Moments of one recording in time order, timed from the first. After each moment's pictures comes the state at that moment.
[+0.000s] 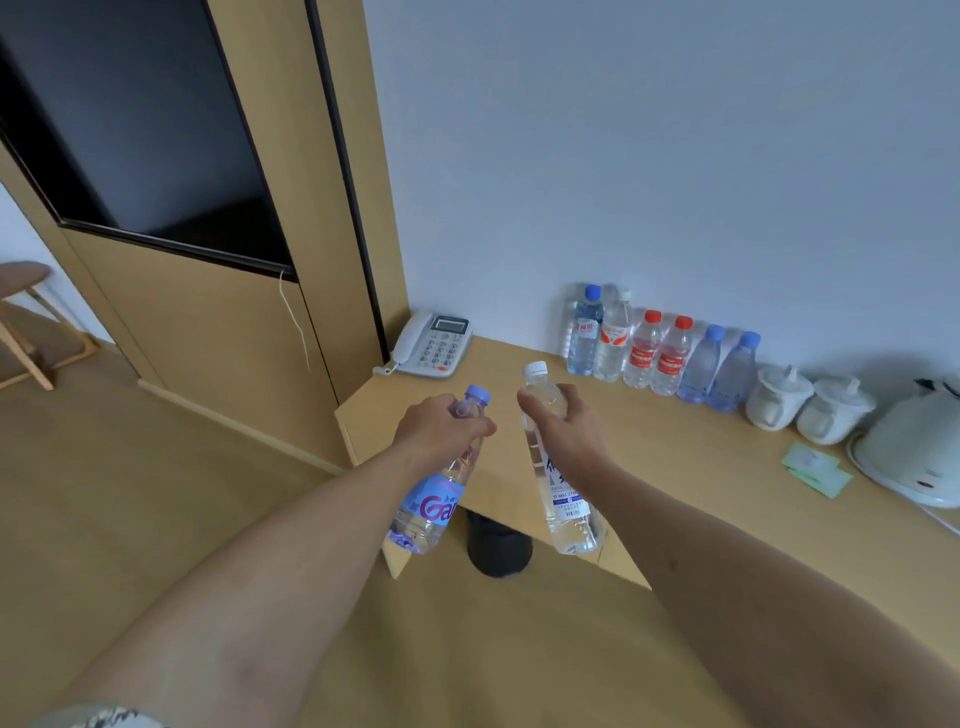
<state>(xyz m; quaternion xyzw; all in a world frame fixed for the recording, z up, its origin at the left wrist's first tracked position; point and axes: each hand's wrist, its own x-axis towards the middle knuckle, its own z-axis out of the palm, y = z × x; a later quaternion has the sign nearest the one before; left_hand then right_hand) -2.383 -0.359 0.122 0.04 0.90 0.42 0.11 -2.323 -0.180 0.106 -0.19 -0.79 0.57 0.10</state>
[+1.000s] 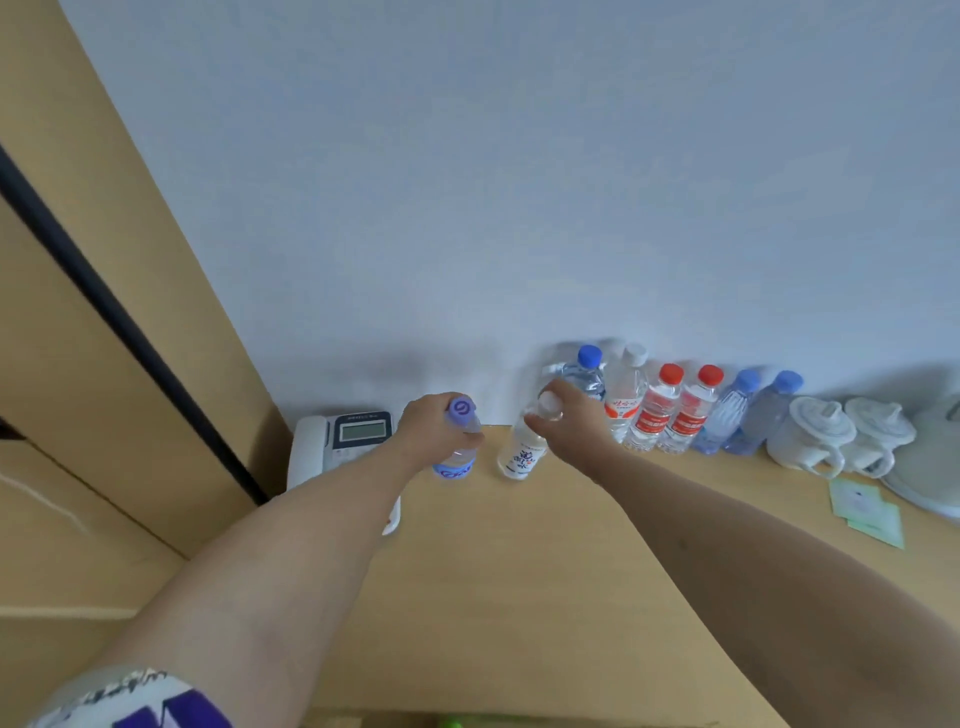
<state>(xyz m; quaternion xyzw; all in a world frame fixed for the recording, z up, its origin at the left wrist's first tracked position) -2.795 -0.228 0.069 0.29 0.87 0.35 0.21 -2.656 -0.079 0.081 -0.35 -0.82 0.42 0.13</state>
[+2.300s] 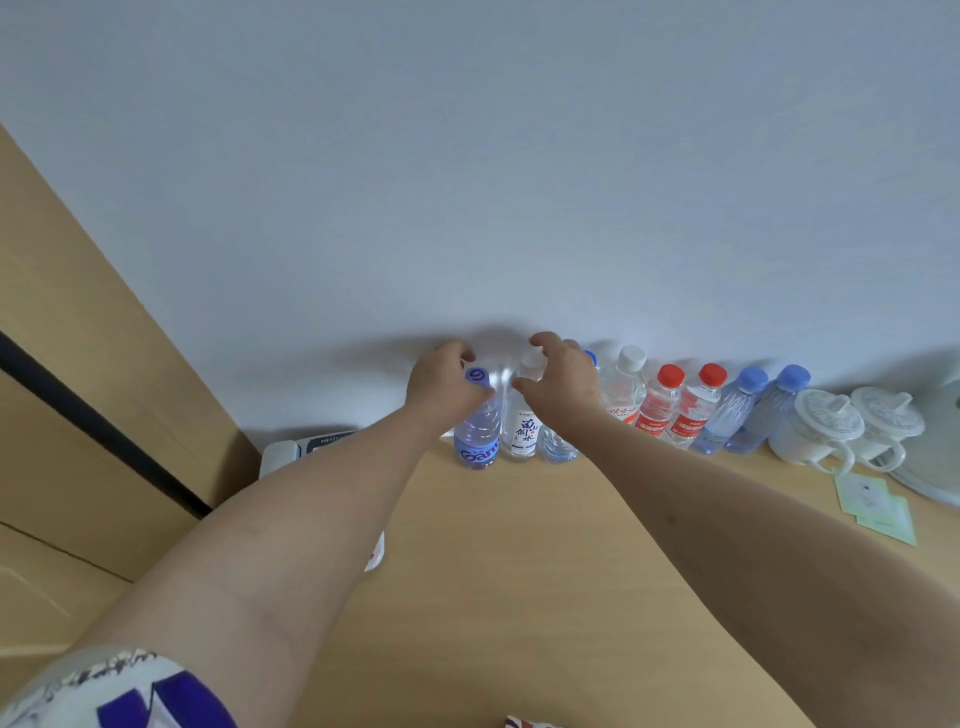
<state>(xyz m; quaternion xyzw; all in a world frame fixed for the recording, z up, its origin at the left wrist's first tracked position) -2.835 -0.149 0.083 0.32 0.87 0.34 0.12 -2.713 -0.034 0.088 -0.36 -0.87 0.30 0.18</state>
